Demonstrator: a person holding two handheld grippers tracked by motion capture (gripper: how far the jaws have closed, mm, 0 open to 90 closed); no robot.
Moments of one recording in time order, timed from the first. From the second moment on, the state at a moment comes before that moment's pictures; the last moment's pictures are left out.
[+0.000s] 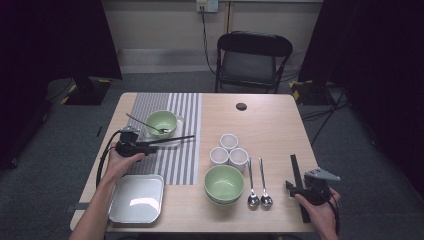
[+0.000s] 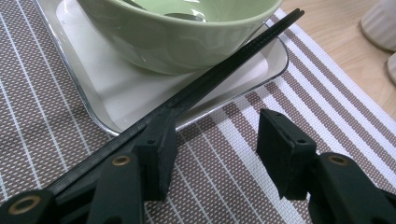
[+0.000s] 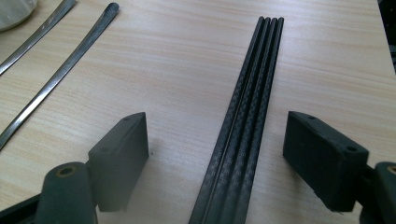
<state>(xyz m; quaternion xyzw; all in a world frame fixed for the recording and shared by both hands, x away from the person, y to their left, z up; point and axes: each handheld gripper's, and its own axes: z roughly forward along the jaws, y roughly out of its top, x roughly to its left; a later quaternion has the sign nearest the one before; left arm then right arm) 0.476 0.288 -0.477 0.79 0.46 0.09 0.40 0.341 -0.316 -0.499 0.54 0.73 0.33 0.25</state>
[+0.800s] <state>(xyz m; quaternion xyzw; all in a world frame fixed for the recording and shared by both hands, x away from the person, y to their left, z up) 0.468 0.310 -0.483 0.78 0.47 0.09 0.40 0.340 -0.315 -0.499 0.54 0.73 0.33 0.25</state>
